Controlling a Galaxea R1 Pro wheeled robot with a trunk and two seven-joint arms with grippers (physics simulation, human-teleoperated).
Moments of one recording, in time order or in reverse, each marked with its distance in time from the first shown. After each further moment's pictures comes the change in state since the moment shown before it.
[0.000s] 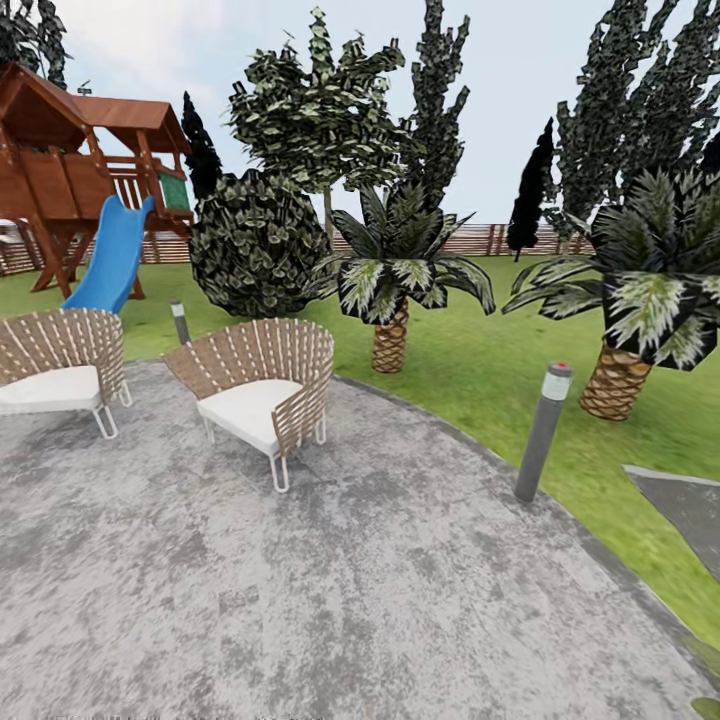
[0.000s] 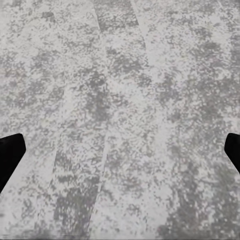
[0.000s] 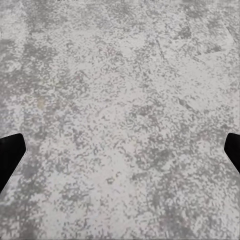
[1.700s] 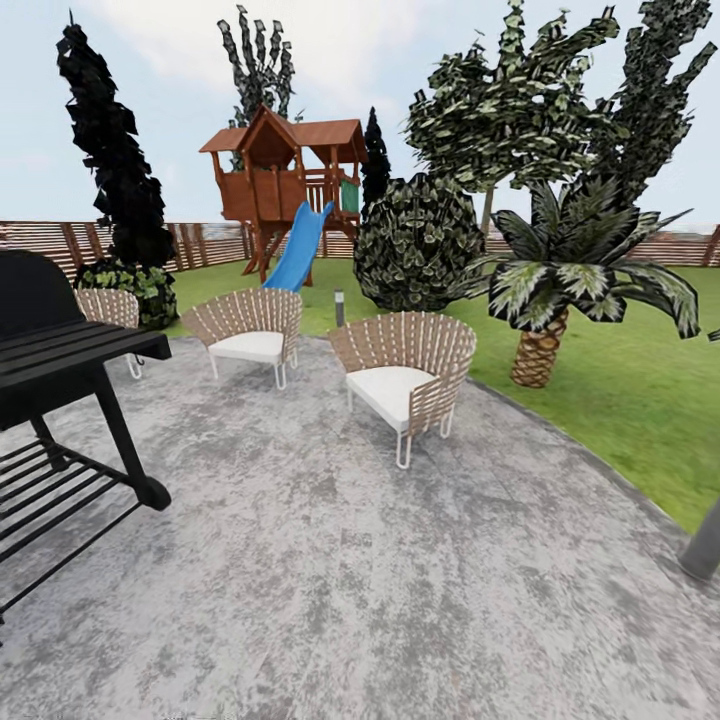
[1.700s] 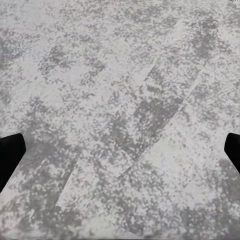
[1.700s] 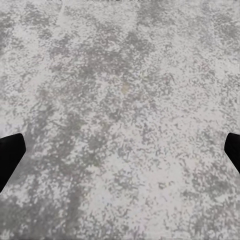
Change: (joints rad) left arm 0.000 0.002 0.000 0.001 0.000 0.001 0.000; right arm 0.000 0.000 -0.003 0.000 -0.001 0.000 0.000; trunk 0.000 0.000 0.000
